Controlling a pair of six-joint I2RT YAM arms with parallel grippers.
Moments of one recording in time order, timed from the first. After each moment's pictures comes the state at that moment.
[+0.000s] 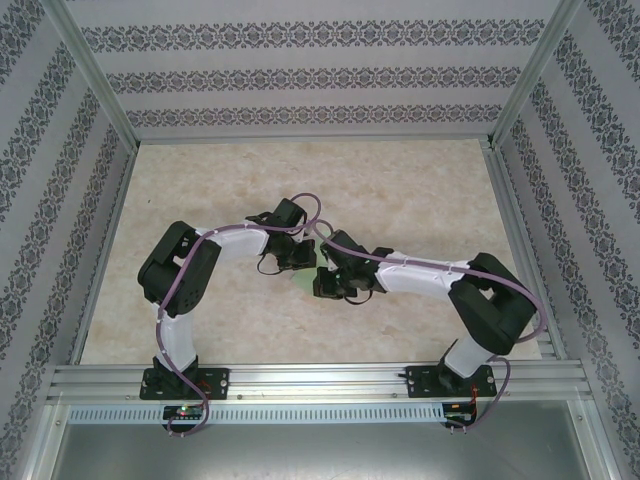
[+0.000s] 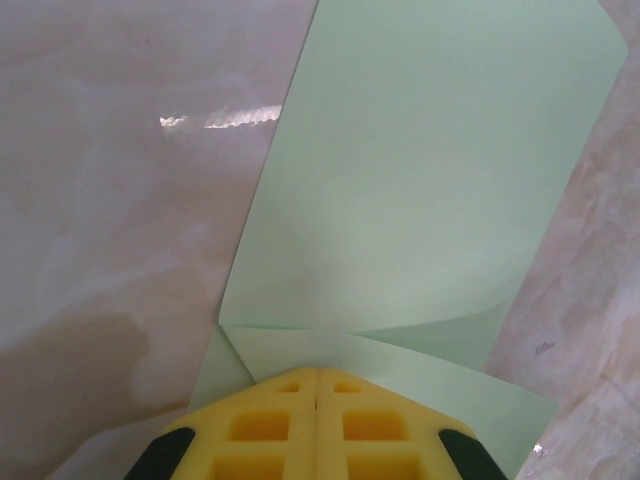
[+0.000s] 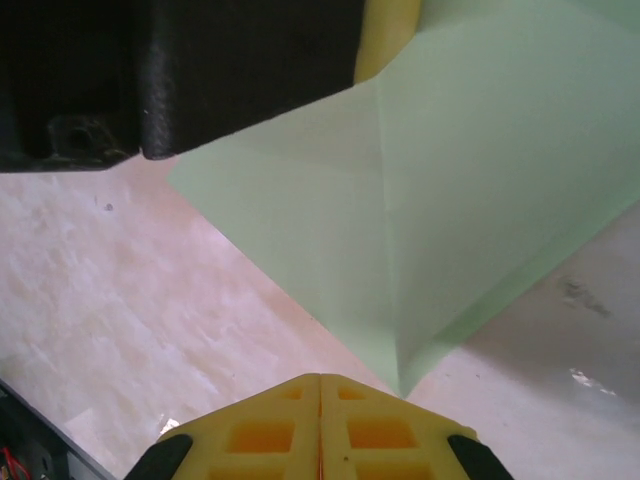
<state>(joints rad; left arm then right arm) -0.58 1.93 1.14 -0.37 0.43 -0.63 0.83 1.63 0.87 -0.31 -0.28 0.79</state>
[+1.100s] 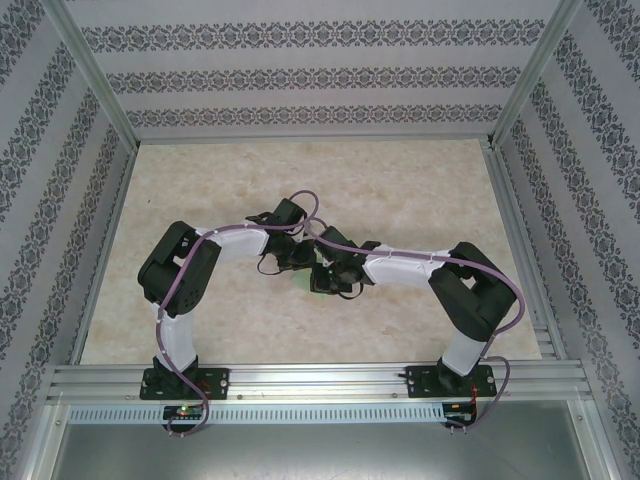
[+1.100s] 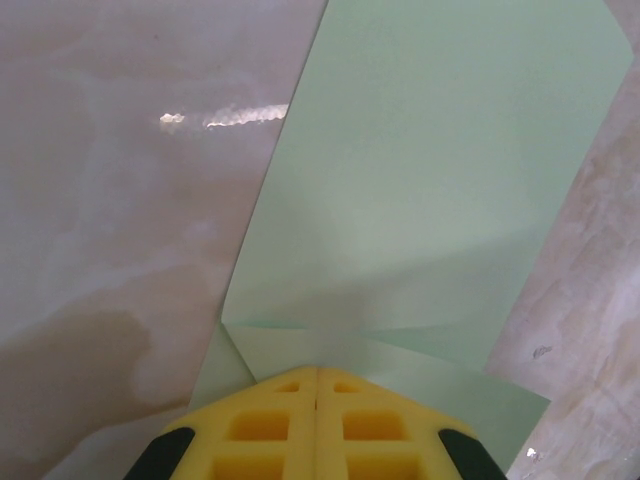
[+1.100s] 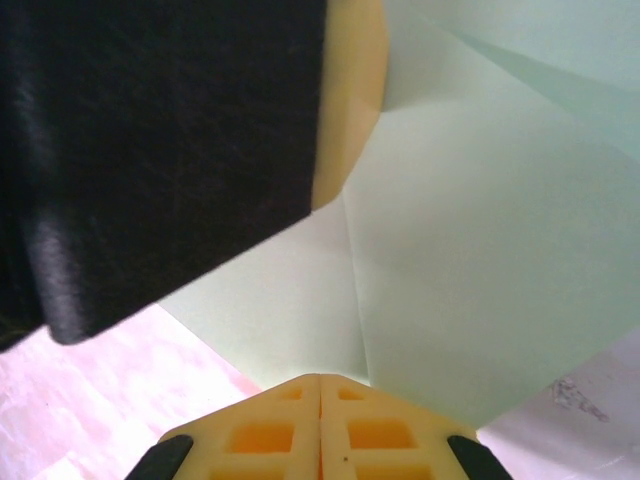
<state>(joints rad) -0.58 1.93 1.14 -0.36 0.43 -0.64 0.82 1.74 0.95 -0.34 -0.23 0.78</state>
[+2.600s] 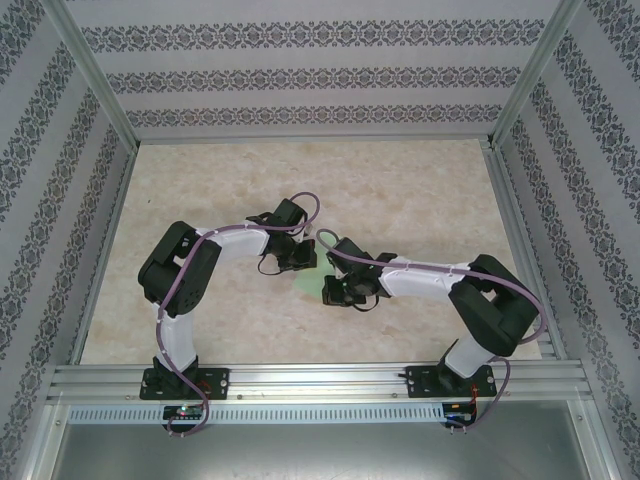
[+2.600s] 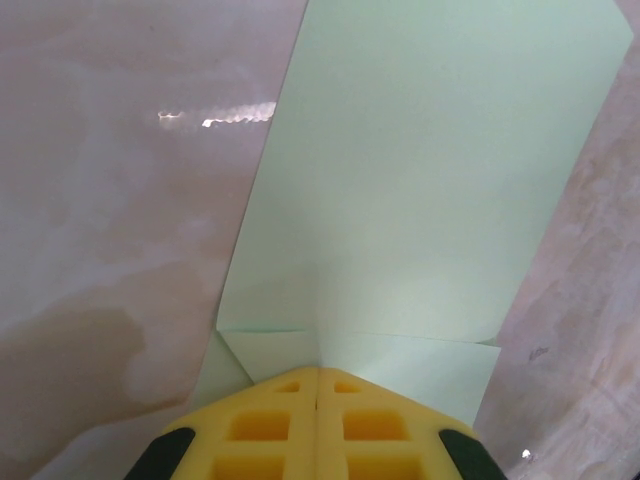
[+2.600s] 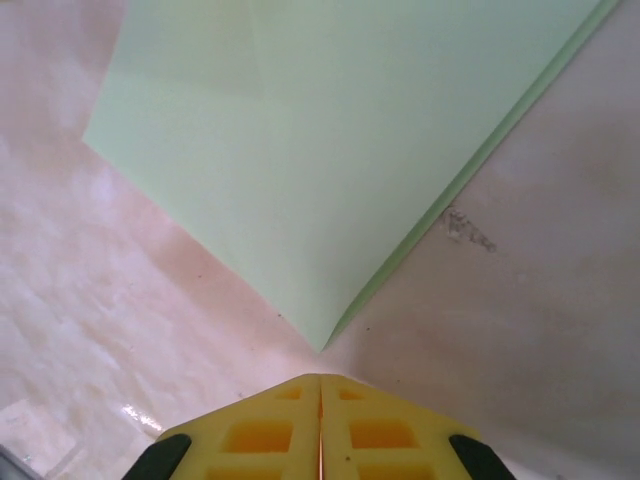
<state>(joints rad) -0.58 1.94 1.14 -0.36 0.43 -0.66 0.82 1.60 0.79 -0.33 -0.26 0.74</state>
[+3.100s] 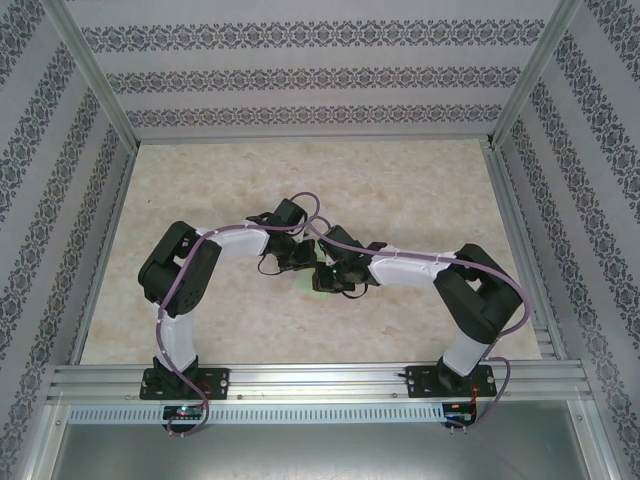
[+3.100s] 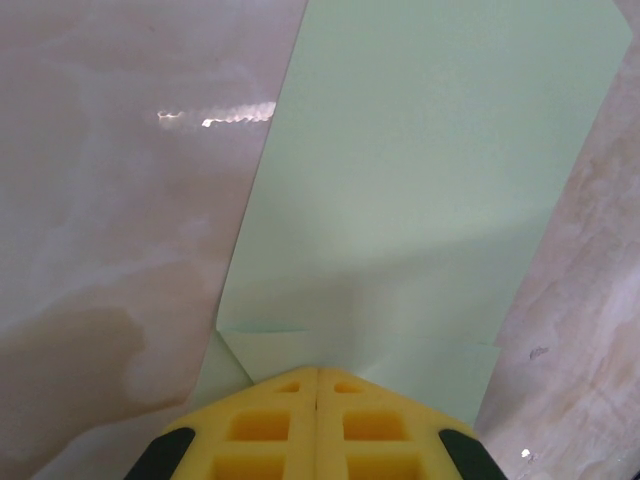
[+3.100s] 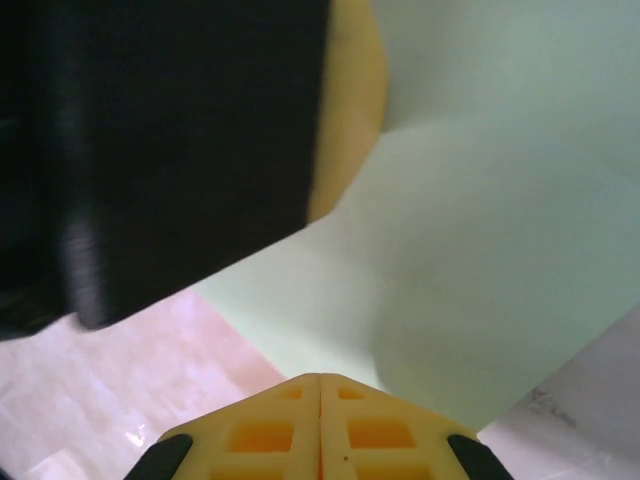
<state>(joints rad) -0.58 1.94 1.14 -0.36 0.43 -0.66 0.80 1.71 0.91 -0.29 -0.25 0.74</state>
